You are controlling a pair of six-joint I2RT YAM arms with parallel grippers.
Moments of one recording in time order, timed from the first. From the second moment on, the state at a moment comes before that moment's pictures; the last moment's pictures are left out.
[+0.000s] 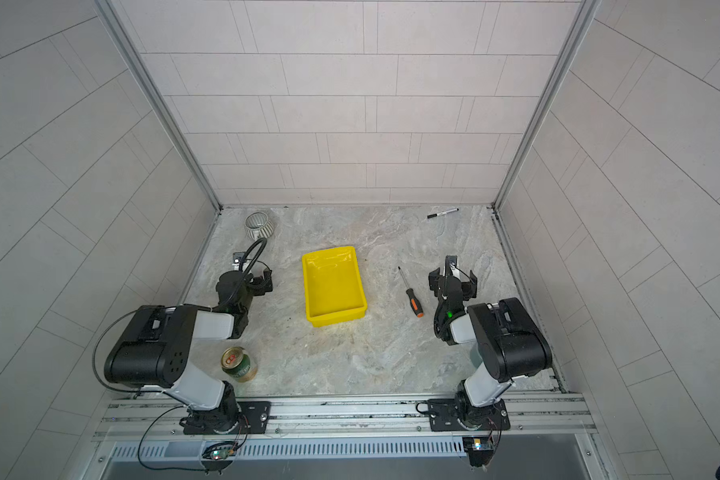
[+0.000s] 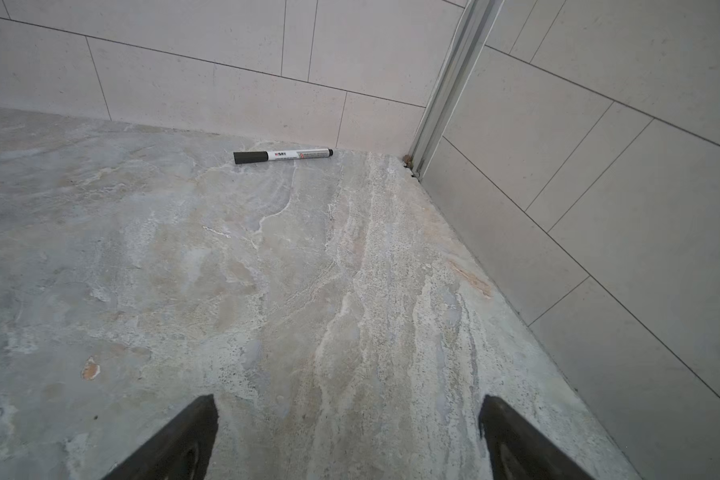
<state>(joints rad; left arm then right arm) -0.02 1.58 0.39 0.81 -0.16 0.00 0.12 1.59 0.33 0.96 0.52 -0.08</state>
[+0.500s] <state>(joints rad) -0.02 1.58 0.39 0.81 -0.15 0.00 0.12 1.59 0.33 0.96 0.51 -0.08</state>
